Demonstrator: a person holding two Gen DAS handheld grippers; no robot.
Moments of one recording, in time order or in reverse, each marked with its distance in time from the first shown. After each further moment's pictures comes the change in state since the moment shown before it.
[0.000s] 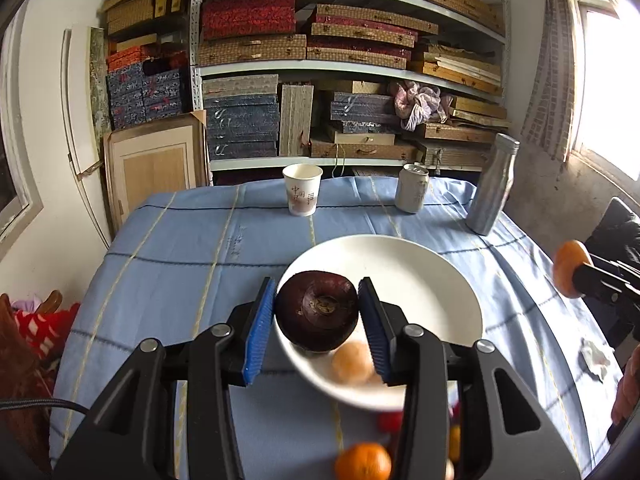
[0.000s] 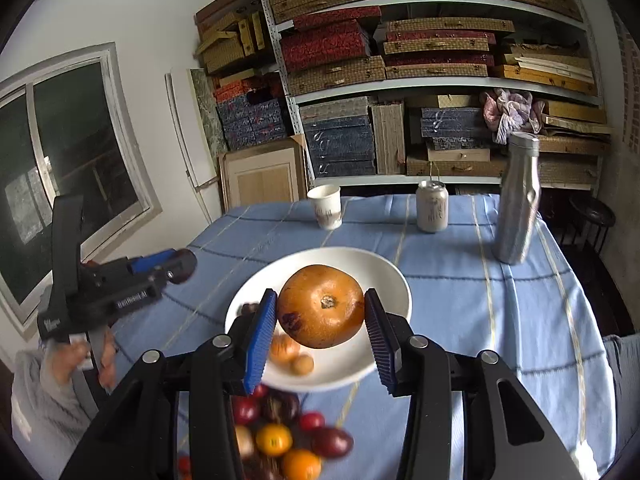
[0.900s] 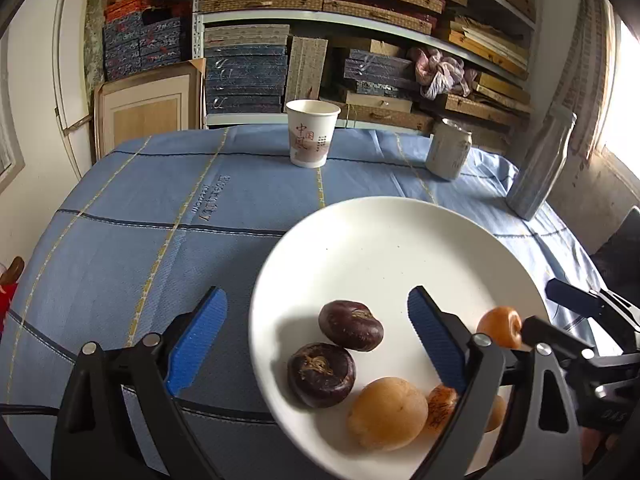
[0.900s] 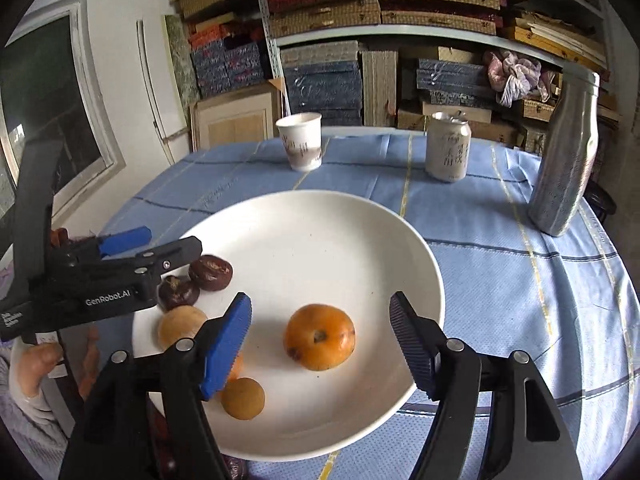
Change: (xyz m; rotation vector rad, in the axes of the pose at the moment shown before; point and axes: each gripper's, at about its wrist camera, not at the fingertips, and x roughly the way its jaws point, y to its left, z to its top) left arm 0.122 0.018 -0.023 -0.083 0.119 -0.012; right arm 0.132 -0.007 -0.029 -0.030 0.160 -0.087
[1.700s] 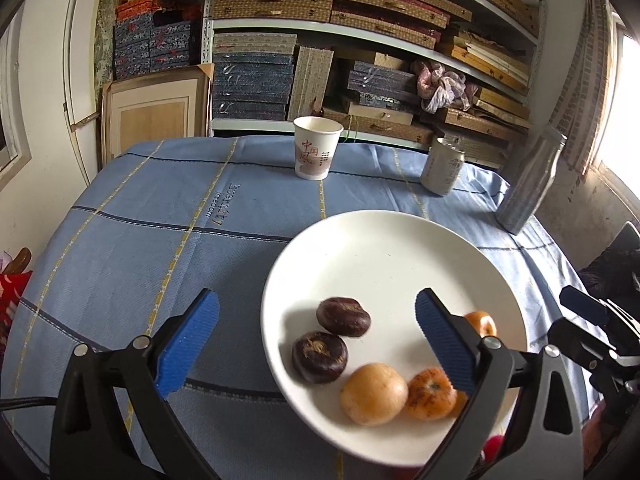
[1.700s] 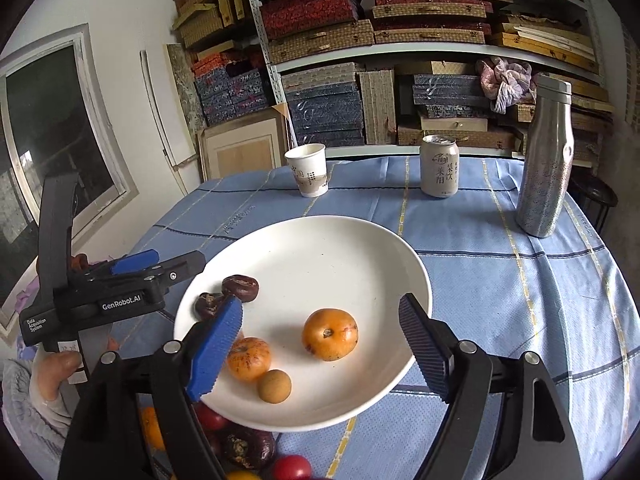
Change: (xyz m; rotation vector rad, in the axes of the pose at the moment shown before) left arm -0.039 0.000 0.000 -0.024 -0.026 -0.009; right arm -0.043 -0.004 -0.002 0.058 -0.070 0.046
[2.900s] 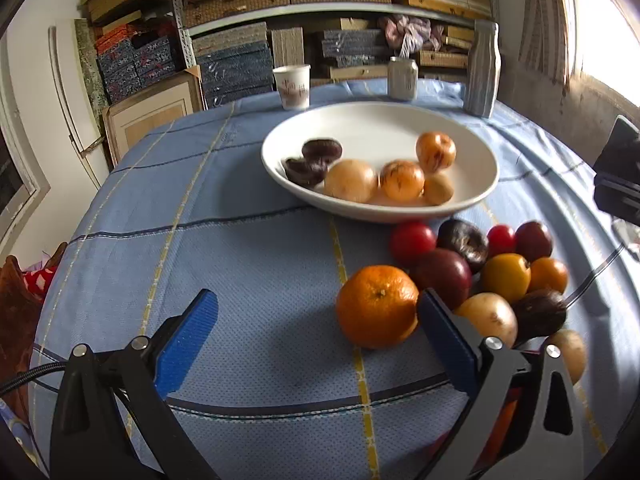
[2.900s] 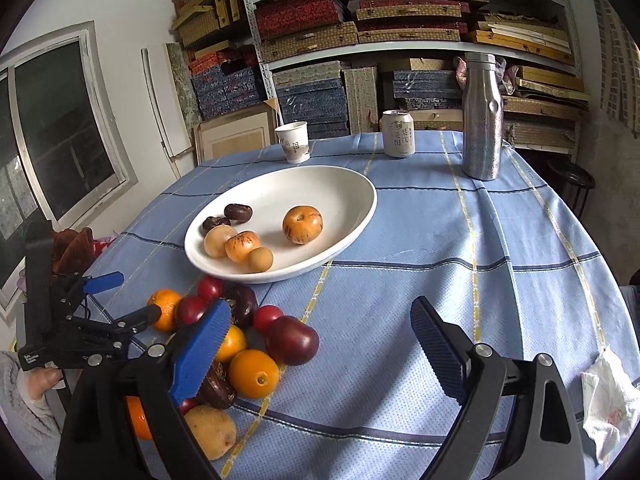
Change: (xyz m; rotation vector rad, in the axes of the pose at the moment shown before) left arm -0.077 -0.023 -0.135 0.221 0.072 0.086; right arm -0.088 -0.019 -0.090 0.005 -0.001 -0.040
